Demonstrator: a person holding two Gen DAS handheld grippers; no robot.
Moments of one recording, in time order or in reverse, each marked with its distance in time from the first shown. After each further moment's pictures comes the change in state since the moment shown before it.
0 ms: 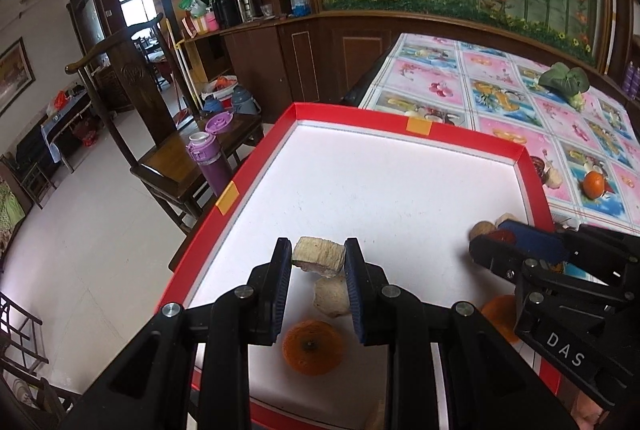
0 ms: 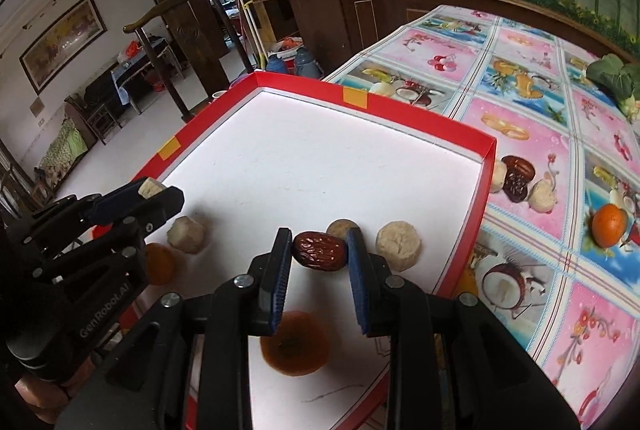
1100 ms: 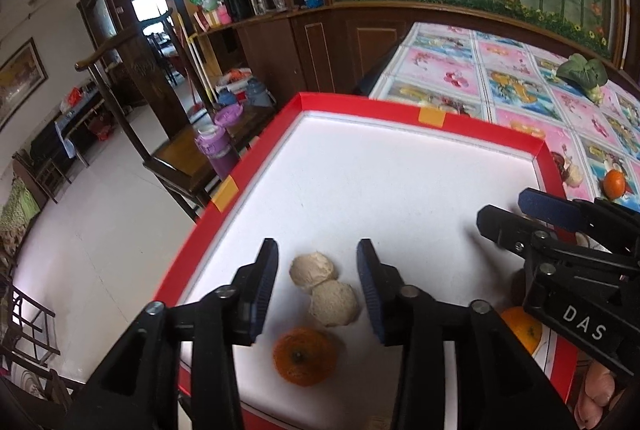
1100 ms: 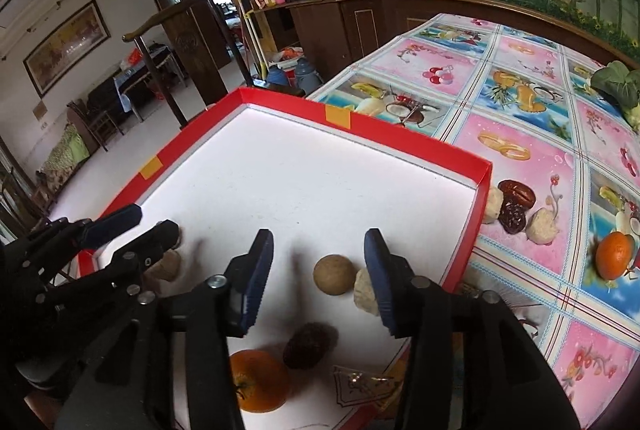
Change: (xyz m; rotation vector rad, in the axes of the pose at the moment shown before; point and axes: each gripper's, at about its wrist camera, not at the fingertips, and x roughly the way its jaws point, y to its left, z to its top) left arm 0.003 -0.007 0.002 0.000 0.014 0.077; right arm 0.011 -0.022 0.014 0.004 -0.045 0.022
